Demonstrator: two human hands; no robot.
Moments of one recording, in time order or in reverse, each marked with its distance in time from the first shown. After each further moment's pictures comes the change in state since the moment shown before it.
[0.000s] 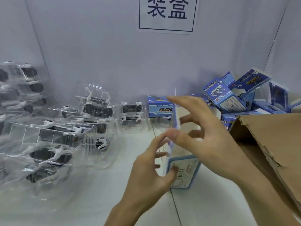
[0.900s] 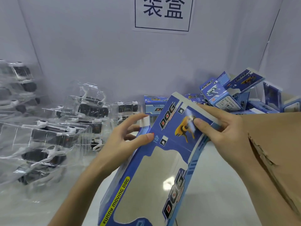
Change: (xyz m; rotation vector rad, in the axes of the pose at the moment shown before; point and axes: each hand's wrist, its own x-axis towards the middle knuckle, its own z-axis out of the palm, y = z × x) left_hand 0.045 0.005 -0.064 -0.294 -0.091 -0.230; right_hand -0.003 0.051 -0.032 0.052 0.231 -0.030
